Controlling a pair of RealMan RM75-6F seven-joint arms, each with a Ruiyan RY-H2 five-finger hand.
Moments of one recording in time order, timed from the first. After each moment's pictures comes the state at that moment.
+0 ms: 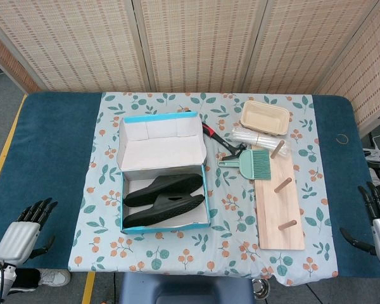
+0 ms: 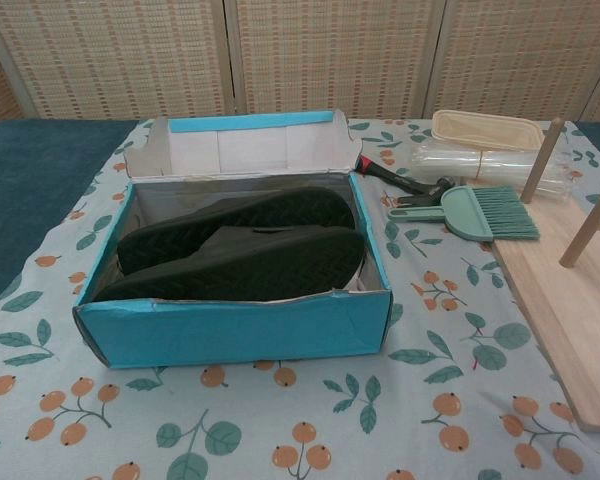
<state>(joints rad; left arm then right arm) -0.16 -1.07 0.06 -1.70 1.51 1.31 0.12 0.05 -1.06 -0.08 -1.60 -1.50 1.71 -0.10</state>
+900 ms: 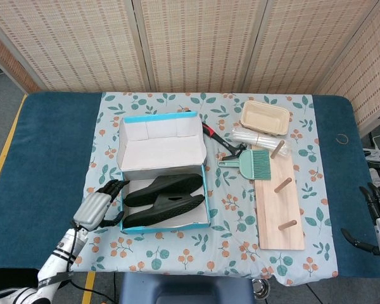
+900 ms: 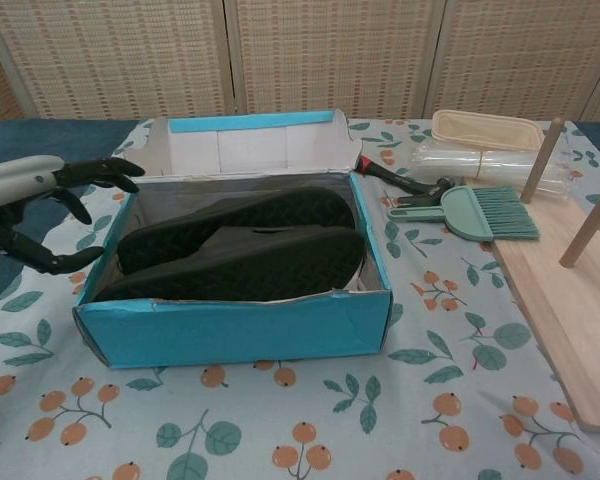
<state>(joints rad) -0.46 -1.37 -0.14 -1.76 1.28 1.04 0.21 0.01 -1.01 -0.02 -1.61 -1.52 1.61 0.00</state>
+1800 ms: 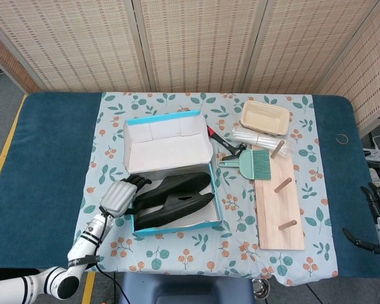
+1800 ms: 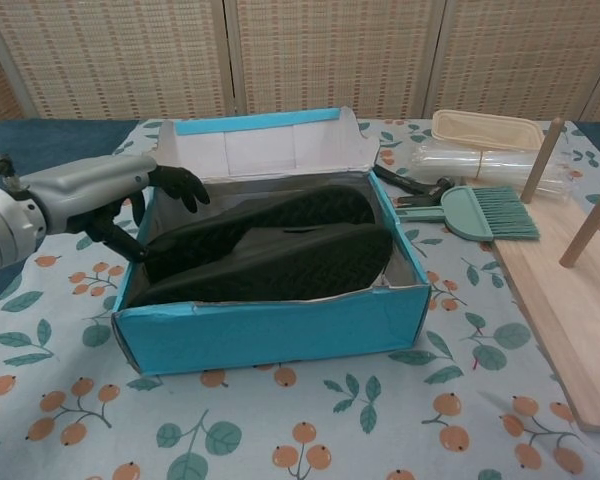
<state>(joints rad) -0.63 -1.53 -0.17 -1.61 1.20 1.02 0.40 0.00 -1.01 0.01 -1.61 -1.51 1.55 0.01</state>
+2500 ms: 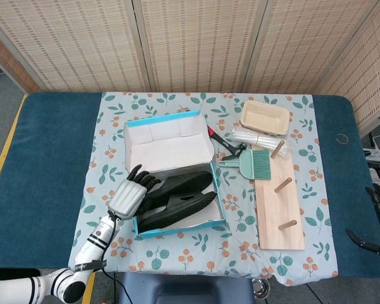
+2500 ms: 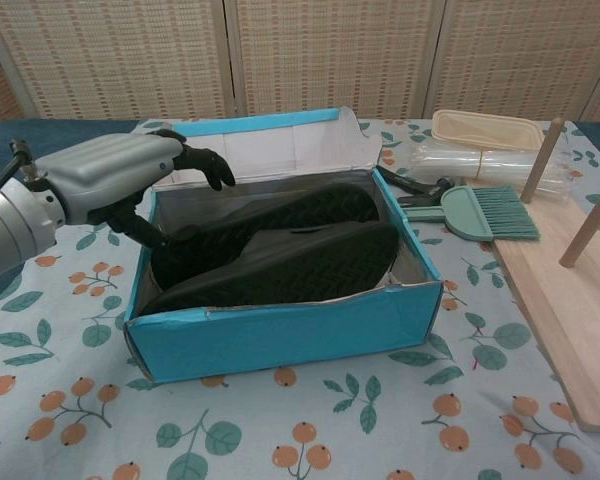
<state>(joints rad) -0.65 -1.56 -0.15 -1.64 1.25 1.11 0.52 -0.02 -0.98 0.01 -1.60 -1.51 1.56 0.06</state>
